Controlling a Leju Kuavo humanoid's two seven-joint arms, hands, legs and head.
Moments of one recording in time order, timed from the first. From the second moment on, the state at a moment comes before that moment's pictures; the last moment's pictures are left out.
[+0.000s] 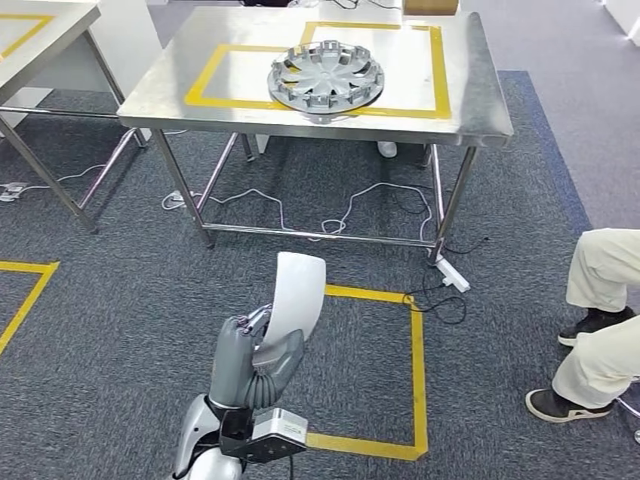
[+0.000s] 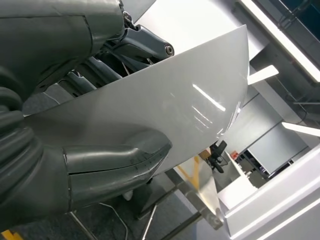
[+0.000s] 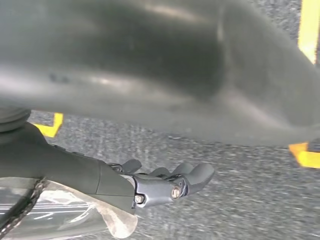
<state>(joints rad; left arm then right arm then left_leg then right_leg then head) 0.10 -0.08 -0.61 -1.66 -0.61 0.67 -0.50 -0.02 0.21 -0.82 -0.21 0.78 -0.32 -0.33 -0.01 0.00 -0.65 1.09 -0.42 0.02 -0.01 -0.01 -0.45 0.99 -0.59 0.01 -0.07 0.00</state>
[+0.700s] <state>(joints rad) 0.17 -0.06 -0.58 -1.73 -0.56 0.69 -0.52 -0.02 0.21 -0.83 -0.21 0.78 -0.34 -0.35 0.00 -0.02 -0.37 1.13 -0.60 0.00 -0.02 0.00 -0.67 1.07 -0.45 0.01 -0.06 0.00</state>
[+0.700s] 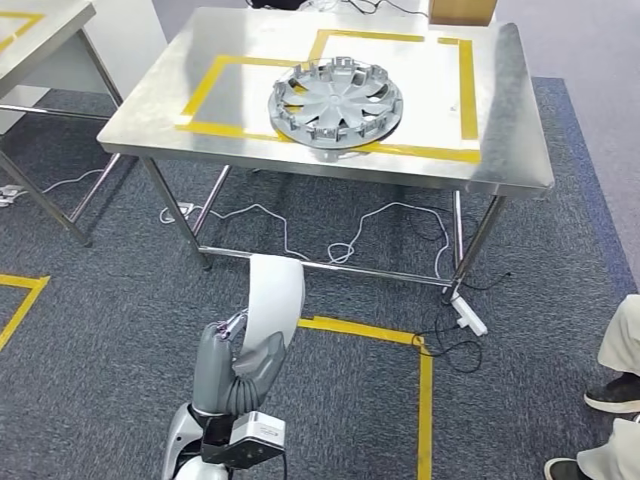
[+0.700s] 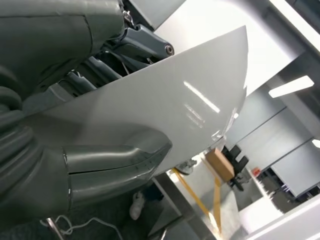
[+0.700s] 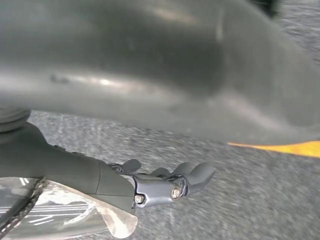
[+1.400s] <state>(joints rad) 0.16 -0.07 -0.58 -1.72 -0.56 0.68 -0.53 -0.03 0.21 -0.85 -0.21 0.78 -0.34 -0.34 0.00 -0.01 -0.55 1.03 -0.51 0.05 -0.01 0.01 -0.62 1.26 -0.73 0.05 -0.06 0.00</state>
